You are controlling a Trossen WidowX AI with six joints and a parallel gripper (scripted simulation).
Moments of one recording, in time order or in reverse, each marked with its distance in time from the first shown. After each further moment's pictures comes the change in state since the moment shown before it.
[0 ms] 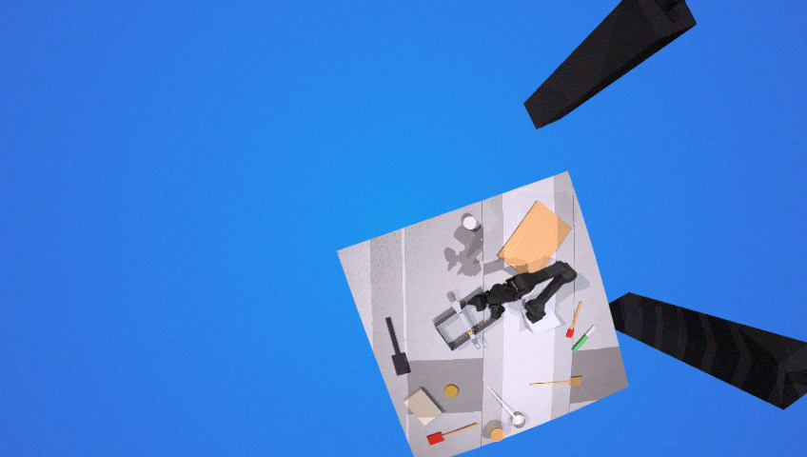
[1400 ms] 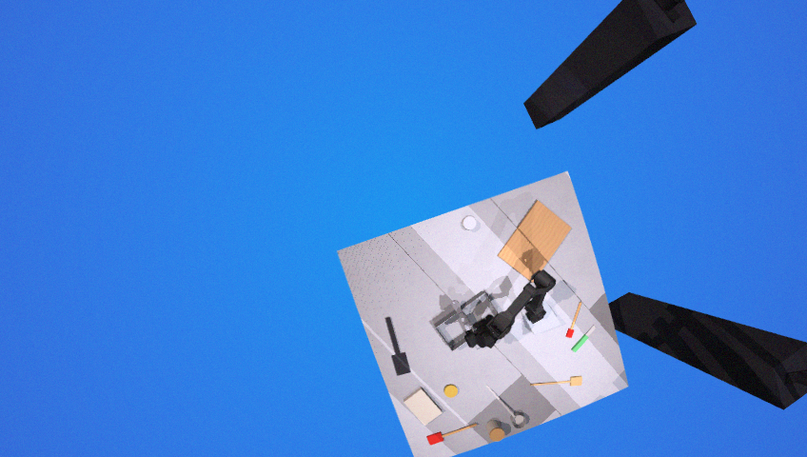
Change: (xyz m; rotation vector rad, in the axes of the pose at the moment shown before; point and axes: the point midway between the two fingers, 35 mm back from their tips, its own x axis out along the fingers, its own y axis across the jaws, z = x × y) arm 0.124 0.107 0.149 -0.305 0.005 0.342
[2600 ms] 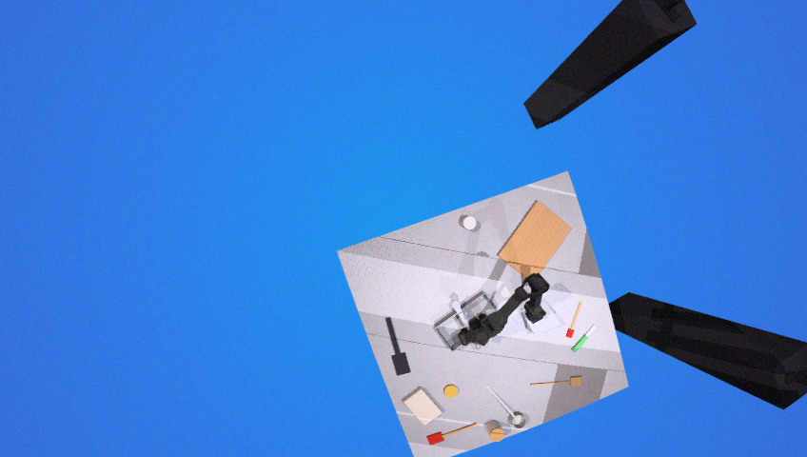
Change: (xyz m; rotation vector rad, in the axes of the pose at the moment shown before) arm 0.050 0.003 -0.002 -0.002 0.006 -0.002
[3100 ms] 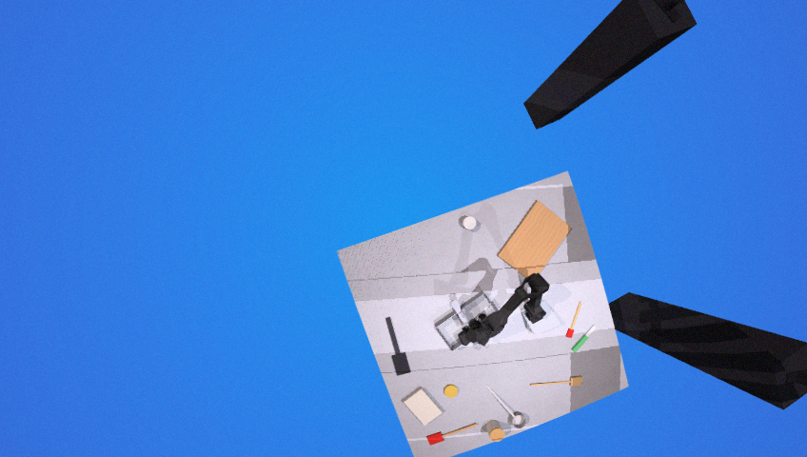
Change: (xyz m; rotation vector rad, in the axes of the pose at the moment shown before) arm 0.000 0.000 0.000 -0.002 -0.001 0.002
